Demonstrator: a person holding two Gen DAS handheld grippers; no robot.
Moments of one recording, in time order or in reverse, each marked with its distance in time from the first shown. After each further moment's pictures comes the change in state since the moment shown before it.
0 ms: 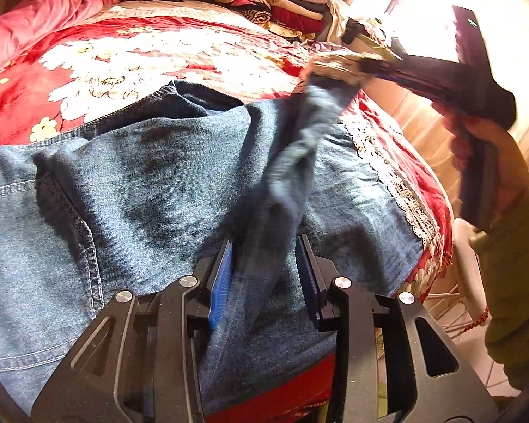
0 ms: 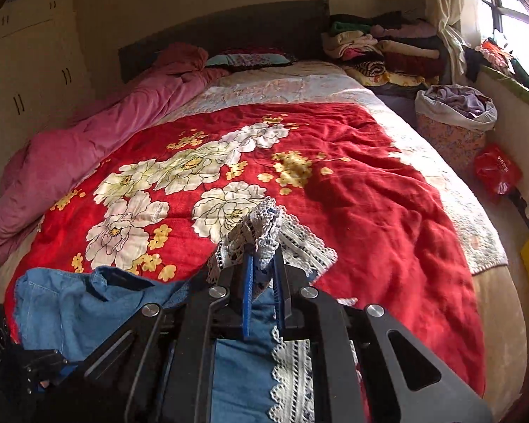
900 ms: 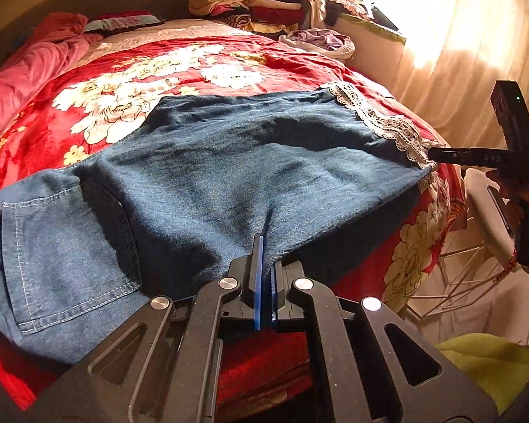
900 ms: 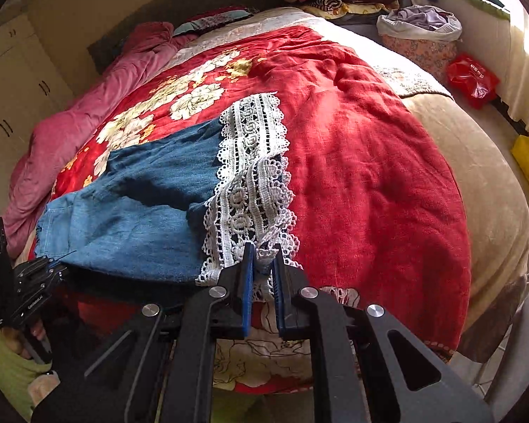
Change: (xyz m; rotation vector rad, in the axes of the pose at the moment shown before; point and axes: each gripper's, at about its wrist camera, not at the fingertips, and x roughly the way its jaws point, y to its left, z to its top) left arm -0.033 -0.023 -0.026 0.206 0.010 0.112; right arm -0.084 -0.048 -0.145 0.201 0.199 0.025
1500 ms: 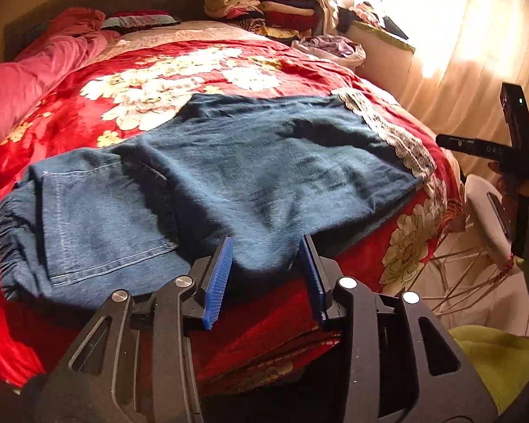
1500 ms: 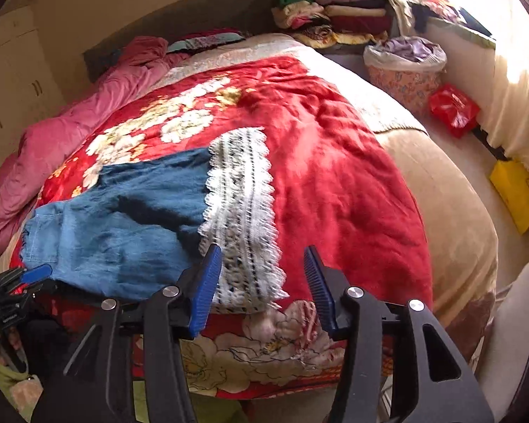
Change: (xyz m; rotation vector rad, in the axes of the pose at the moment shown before) left arm -0.042 0.018 -0.017 -0.072 -0.037 0.035; right arm -0.027 0.013 0.003 -0.086 -0.123 -0.083
